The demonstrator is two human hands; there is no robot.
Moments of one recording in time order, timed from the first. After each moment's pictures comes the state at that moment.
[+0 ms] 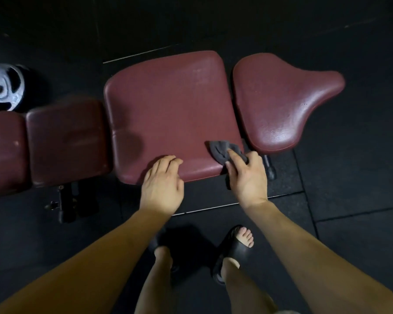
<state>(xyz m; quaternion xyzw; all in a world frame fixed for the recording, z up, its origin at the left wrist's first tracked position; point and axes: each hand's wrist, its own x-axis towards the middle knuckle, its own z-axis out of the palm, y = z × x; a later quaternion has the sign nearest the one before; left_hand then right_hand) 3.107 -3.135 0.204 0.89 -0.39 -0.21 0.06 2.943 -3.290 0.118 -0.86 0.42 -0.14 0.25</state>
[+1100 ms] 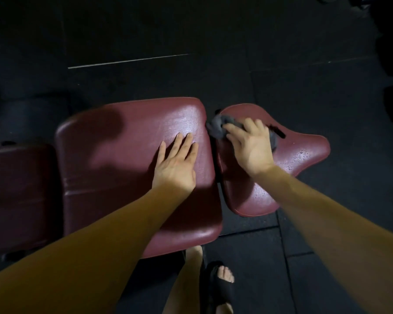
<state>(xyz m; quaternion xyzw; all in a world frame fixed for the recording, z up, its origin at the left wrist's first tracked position) 3.188 -3.348 0.141 0.84 -0.48 -0.25 -0.04 3.057 -3.536 0.109 -0.93 0.31 -0.11 0.12</state>
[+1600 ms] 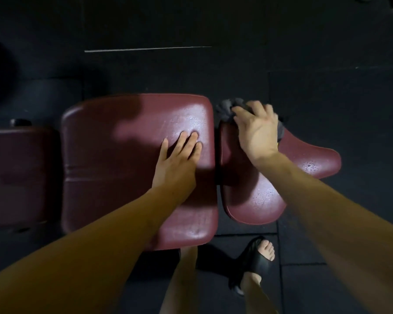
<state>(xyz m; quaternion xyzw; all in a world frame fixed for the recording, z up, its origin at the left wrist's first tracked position) 3.178 -3.356 0.138 0.85 -0.48 -0.21 -0.04 3.099 -3.570 0.111 -0.94 0.31 -0.11 0.09</state>
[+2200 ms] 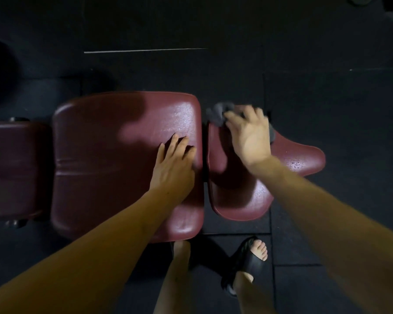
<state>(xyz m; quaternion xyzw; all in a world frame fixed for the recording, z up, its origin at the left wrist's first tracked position) 3.148 -3.370 0.151 0.88 -0.42 -0.22 0.02 3.069 -3.577 0.119 -0.95 0.28 -0.11 0.11</state>
